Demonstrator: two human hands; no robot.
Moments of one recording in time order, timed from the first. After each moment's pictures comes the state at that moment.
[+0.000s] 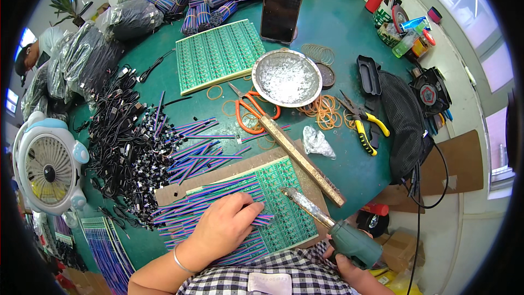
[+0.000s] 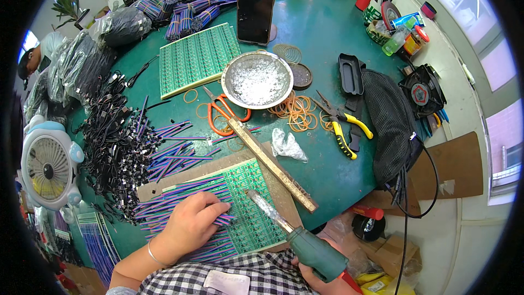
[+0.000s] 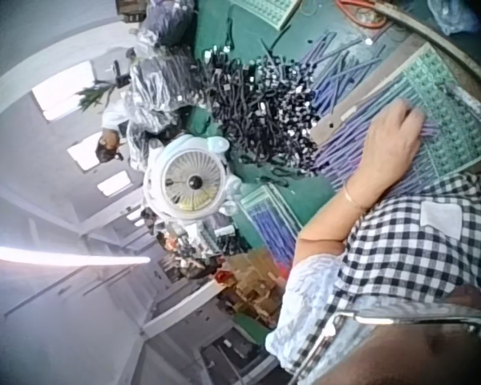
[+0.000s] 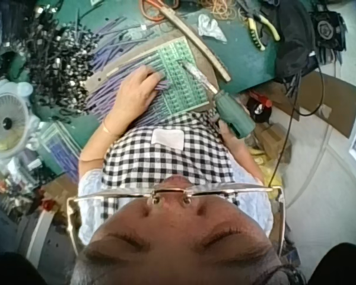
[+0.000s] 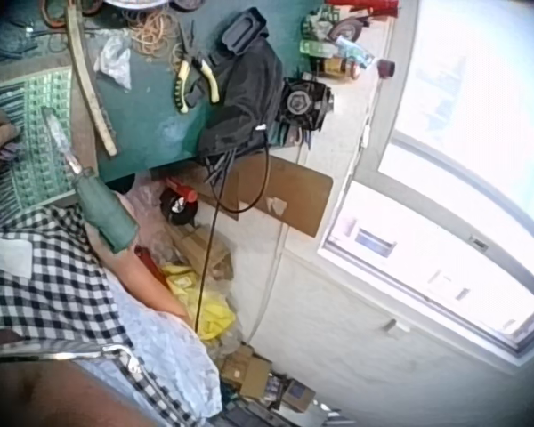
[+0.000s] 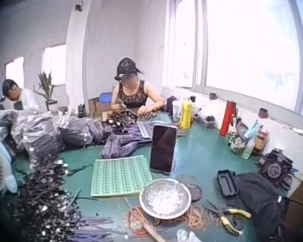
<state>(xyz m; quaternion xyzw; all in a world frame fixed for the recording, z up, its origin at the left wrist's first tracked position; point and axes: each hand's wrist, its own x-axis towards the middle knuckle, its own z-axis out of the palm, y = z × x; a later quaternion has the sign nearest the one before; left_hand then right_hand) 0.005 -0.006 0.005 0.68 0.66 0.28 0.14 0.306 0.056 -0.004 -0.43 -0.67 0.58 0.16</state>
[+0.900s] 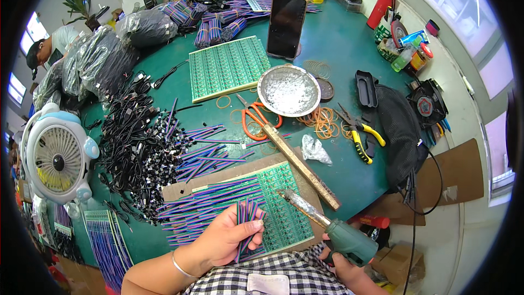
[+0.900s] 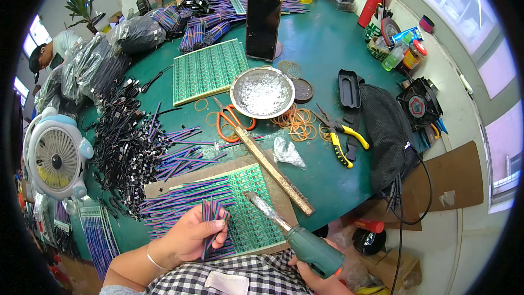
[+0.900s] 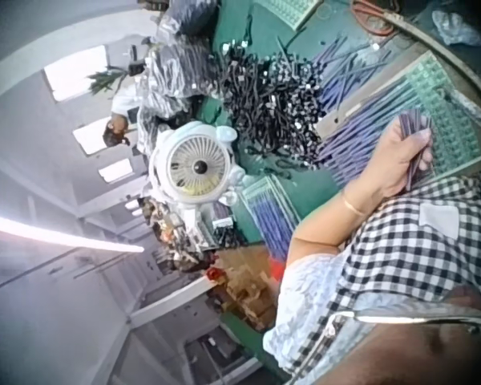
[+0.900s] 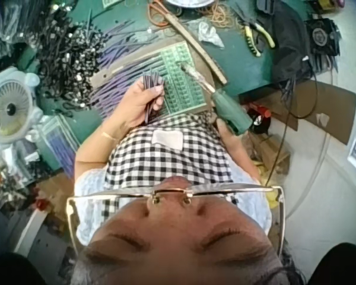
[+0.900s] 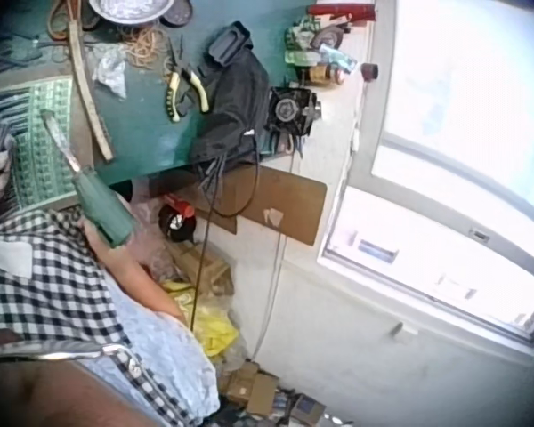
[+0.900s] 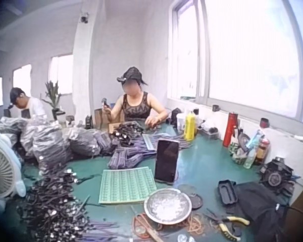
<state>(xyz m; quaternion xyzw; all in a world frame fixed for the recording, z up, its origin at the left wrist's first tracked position) 0.029 -0.023 0.015 0.04 0.40 0.60 0.70 0.303 0.064 -0.005 -0.38 -0.63 0.64 0.20</state>
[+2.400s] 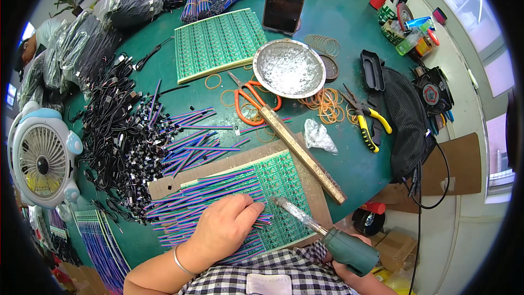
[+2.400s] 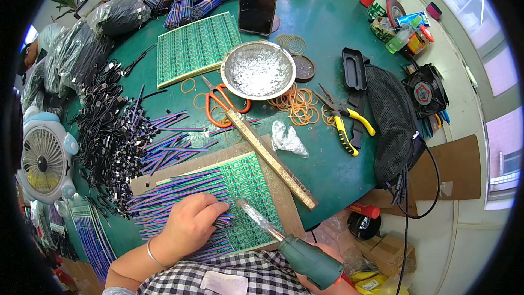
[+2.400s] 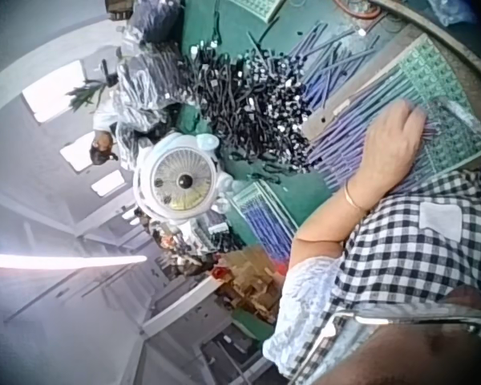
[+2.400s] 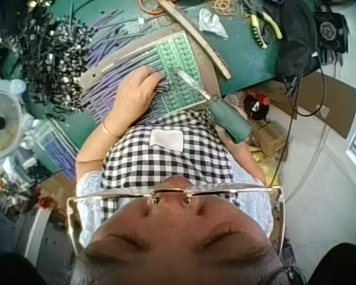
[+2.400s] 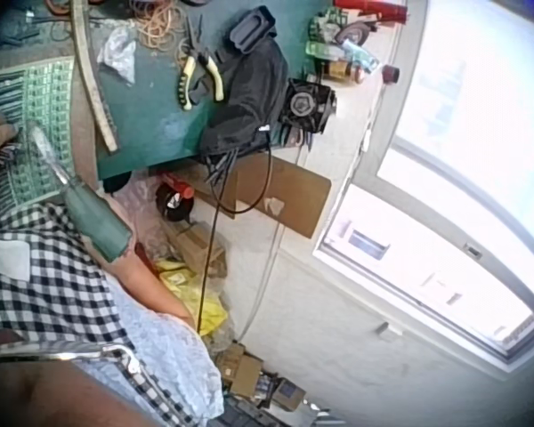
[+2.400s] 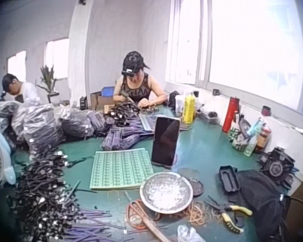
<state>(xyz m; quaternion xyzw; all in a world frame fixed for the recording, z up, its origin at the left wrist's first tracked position) 0.017 -0.010 -0.004 0.67 0.67 0.29 0.12 0.280 0.079 0.024 -0.32 -0.79 0.51 0.14</state>
